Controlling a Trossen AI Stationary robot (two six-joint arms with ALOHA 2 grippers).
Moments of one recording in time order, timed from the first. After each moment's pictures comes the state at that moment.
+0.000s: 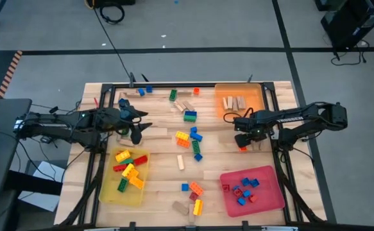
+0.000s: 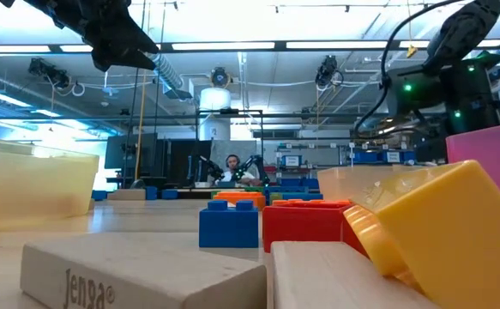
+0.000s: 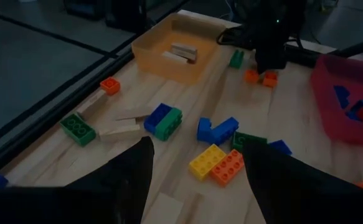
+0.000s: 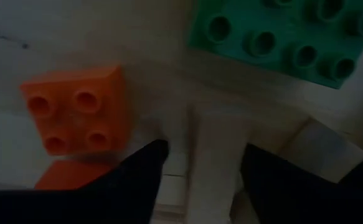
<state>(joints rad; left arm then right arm) 0.00 0.75 0.70 -0.38 -0.35 -0.27 -0.25 1.32 0.52 -0.89 -0.05 1.04</state>
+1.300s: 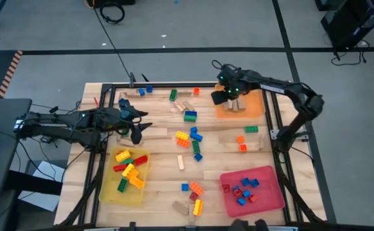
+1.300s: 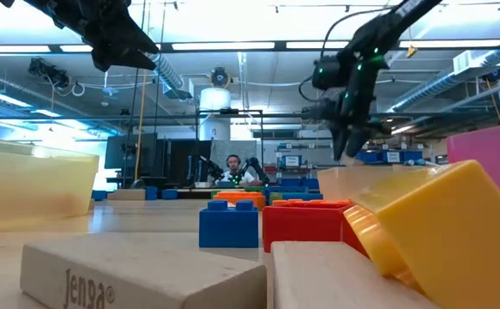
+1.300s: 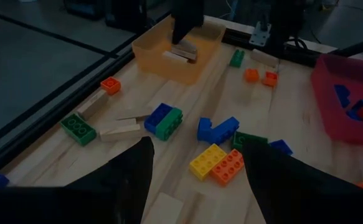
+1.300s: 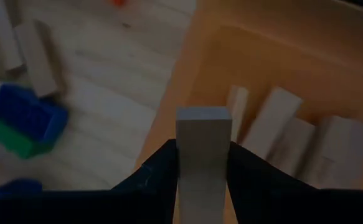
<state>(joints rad) 0.00 0.75 0.70 -0.39 -0.35 -0.26 -0.69 1.65 1.20 -0.78 0.00 0.54</state>
